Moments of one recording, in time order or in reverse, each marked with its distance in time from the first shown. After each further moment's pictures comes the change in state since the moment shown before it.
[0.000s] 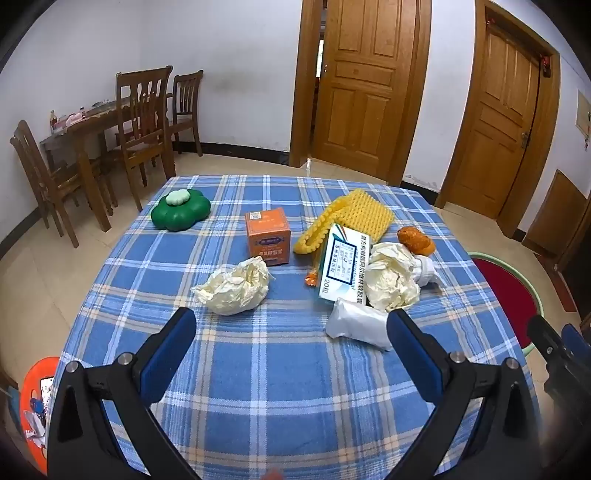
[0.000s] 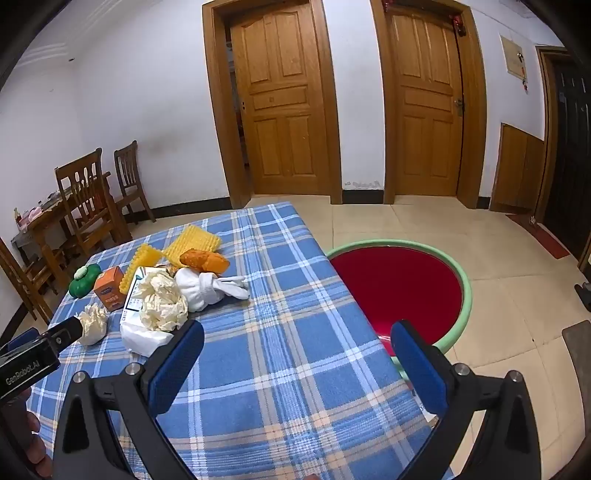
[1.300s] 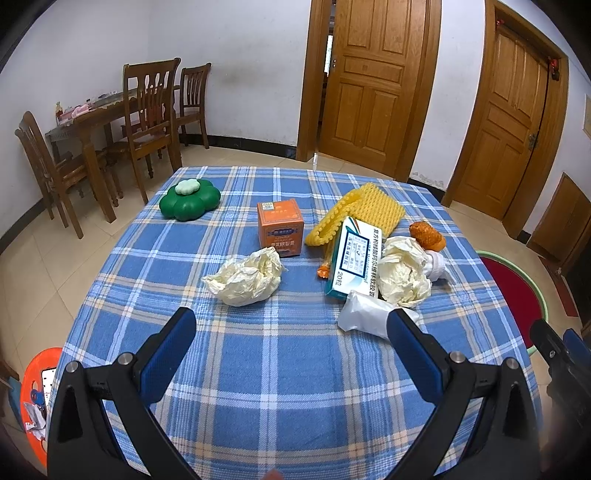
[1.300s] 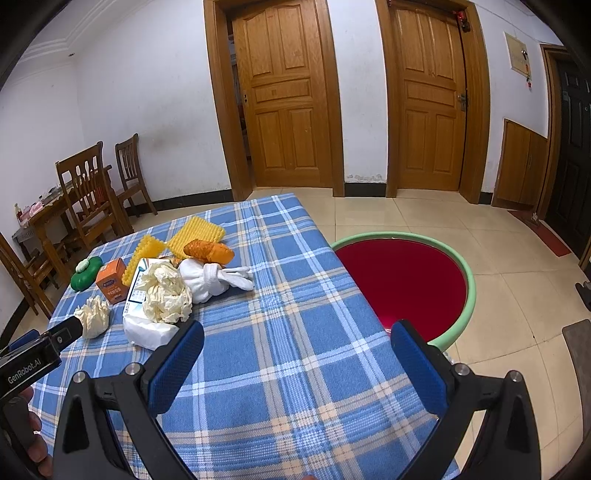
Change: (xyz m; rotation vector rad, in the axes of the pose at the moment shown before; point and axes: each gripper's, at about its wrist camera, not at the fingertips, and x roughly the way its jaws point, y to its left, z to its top) left arm 0.002 0.011 -0.004 -0.031 0.029 0.009; right arm 0.003 0.004 -0.002 0.002 0.042 0.008
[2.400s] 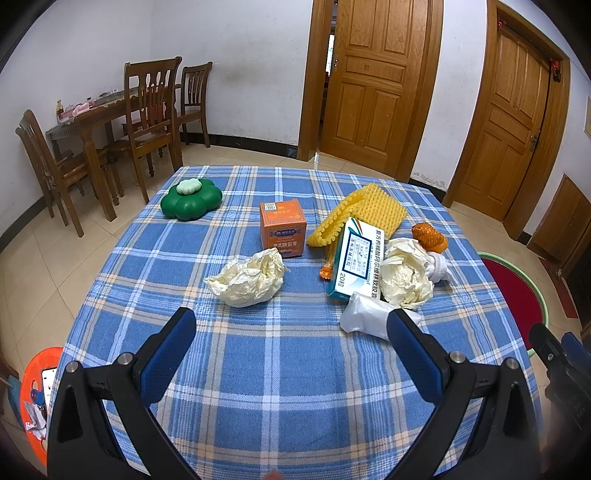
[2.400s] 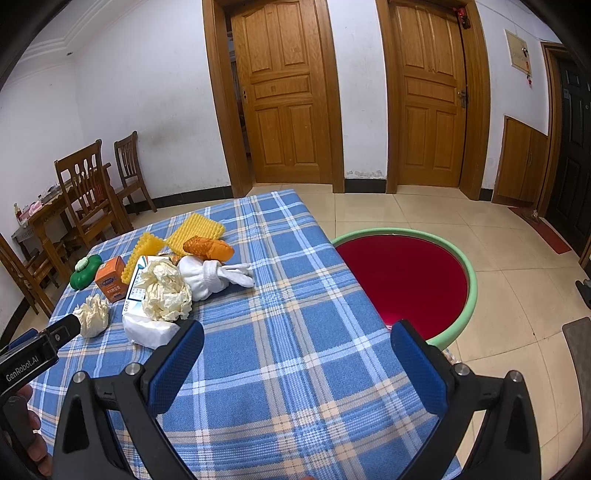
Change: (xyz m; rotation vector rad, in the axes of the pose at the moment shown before) left arm 0.000 0.001 0.000 -0.001 0.002 0.000; right arm 0.002 0.002 0.000 -0.001 0.009 0.000
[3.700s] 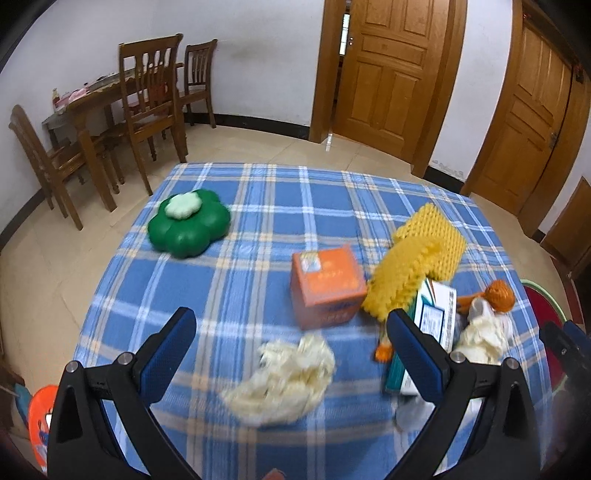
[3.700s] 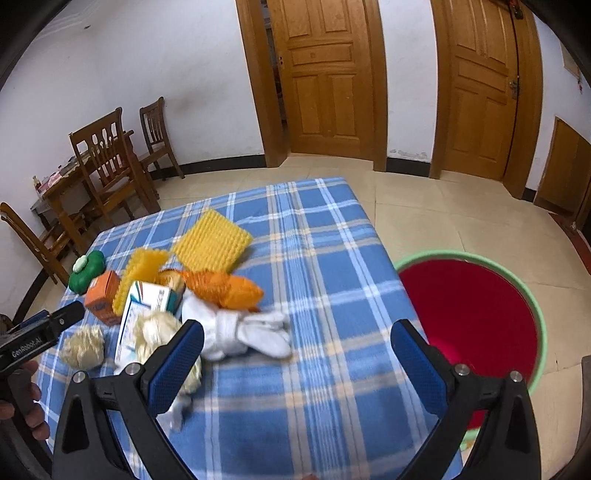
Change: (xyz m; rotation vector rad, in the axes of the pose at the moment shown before) left arm 0.097 0.034 0.072 -0.012 0.106 0.028; right arm 0.093 0.027 0.063 -0.085 0.147 0.129
